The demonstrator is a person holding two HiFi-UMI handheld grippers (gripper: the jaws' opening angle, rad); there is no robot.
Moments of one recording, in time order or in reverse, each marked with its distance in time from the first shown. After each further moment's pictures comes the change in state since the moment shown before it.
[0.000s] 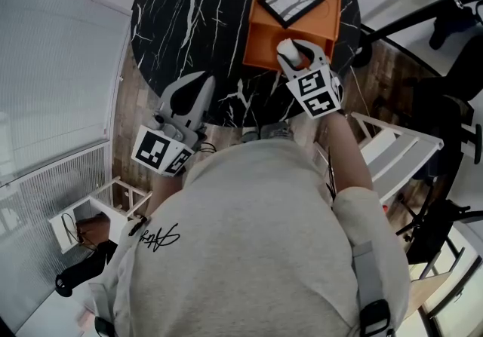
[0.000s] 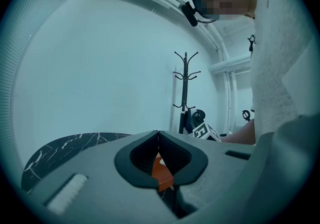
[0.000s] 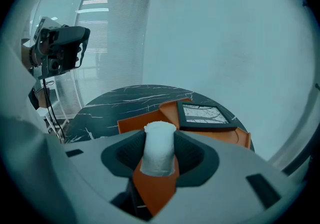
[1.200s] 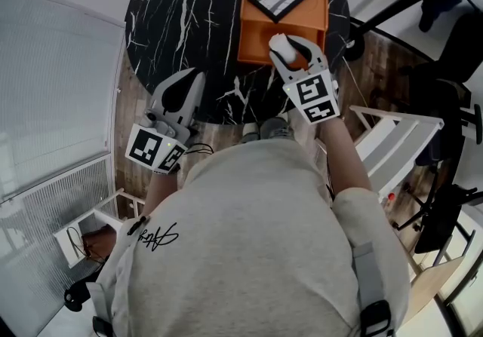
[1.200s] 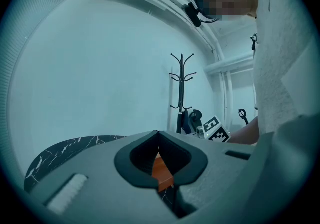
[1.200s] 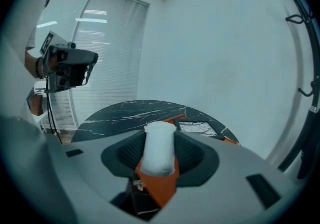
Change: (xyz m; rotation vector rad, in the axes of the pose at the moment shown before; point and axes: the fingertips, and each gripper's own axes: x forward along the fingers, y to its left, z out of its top) left arm -0.012 0.002 0.007 0.029 -0.012 -0.037; right arm -0.044 0.011 0.037 0.030 -0.176 -0.096
